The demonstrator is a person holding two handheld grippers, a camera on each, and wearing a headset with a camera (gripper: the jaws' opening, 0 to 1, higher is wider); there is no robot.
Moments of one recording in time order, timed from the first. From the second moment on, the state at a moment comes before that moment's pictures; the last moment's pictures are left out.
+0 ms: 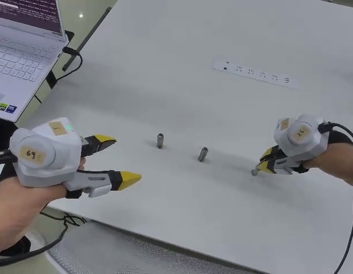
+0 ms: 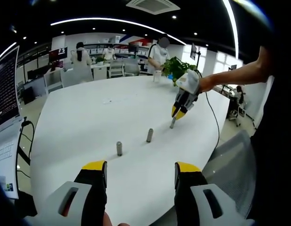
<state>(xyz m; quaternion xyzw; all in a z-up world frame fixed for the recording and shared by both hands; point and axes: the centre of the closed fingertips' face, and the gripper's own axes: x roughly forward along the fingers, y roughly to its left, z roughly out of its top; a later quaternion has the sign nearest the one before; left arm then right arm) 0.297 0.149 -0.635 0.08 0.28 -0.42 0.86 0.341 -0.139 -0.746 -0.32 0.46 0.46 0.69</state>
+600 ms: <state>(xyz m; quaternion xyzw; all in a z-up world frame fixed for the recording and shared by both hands) 0.301 0.149 -0.628 0.07 0.27 -0.42 0.86 0.339 -0.137 -0.760 -0.33 0.47 0.46 0.68</state>
